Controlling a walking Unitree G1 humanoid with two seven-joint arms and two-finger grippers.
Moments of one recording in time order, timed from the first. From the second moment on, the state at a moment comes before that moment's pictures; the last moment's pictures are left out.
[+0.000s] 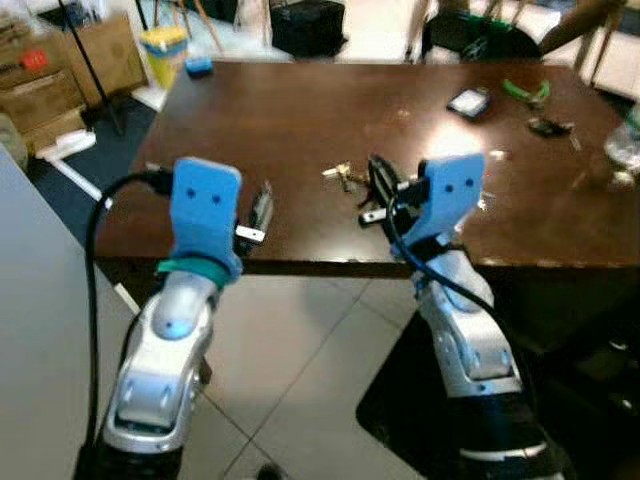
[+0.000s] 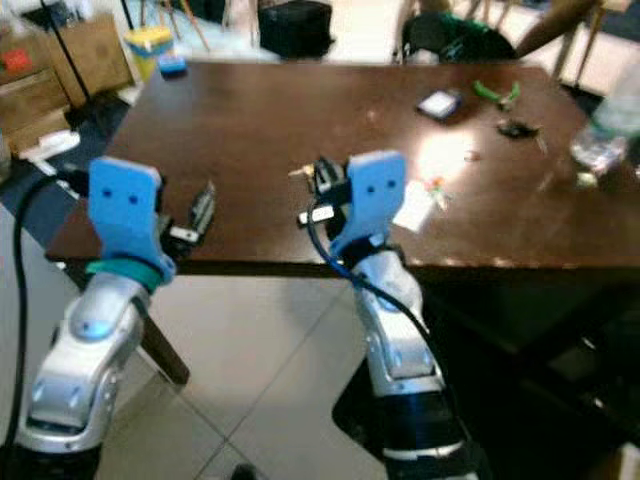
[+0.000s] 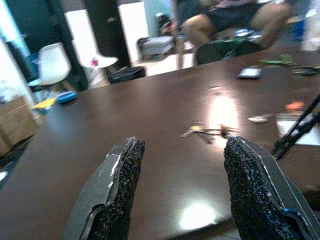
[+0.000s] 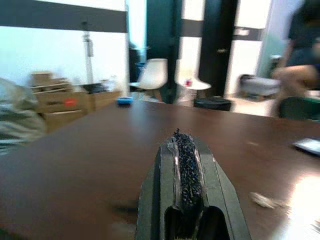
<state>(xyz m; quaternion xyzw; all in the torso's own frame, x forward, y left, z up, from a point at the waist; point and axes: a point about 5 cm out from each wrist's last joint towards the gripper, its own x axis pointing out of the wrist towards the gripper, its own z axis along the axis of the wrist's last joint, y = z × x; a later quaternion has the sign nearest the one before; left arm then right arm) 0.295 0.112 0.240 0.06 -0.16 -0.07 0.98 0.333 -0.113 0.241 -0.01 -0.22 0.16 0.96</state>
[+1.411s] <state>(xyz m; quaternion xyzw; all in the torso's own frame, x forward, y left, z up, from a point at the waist) 0.301 0.105 0.242 0.05 -0.14 -0.07 0.99 0.335 -0.106 0.243 -0.03 -0.24 0.17 0.96</state>
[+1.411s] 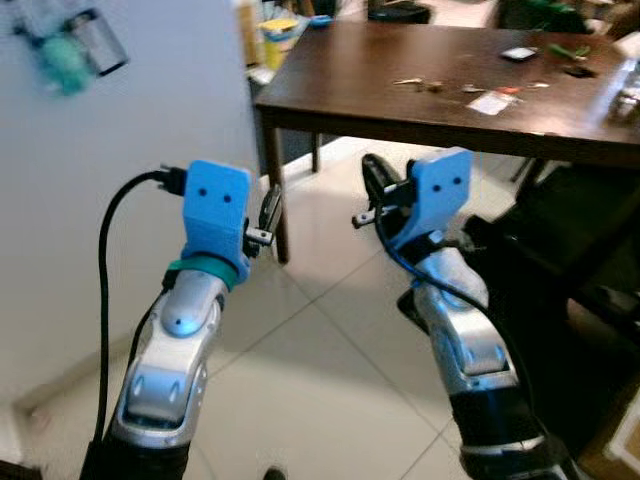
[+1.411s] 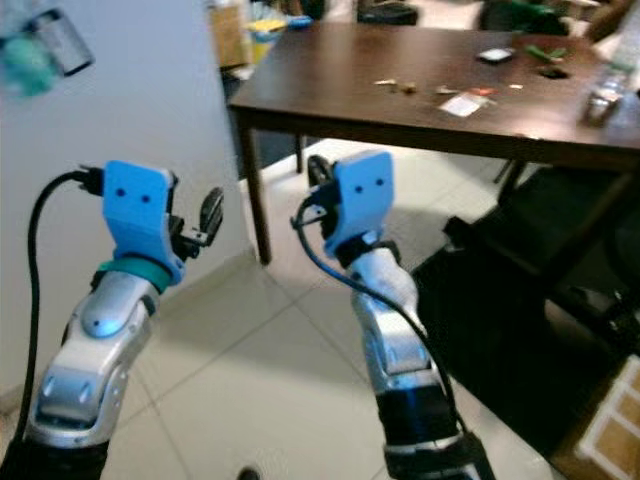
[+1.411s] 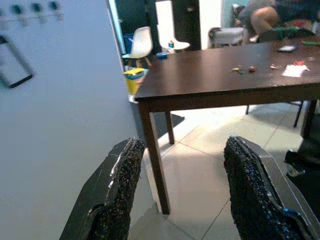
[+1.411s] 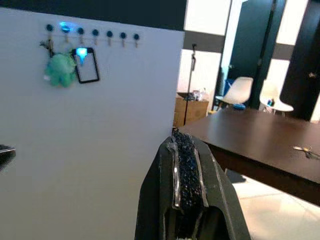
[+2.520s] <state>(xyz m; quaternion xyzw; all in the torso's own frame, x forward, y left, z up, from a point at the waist) 0.303 0.110 0.252 0.08 -0.17 -0.06 0.98 0.337 -0.108 0.261 0.00 -0.27 0.15 0.95</state>
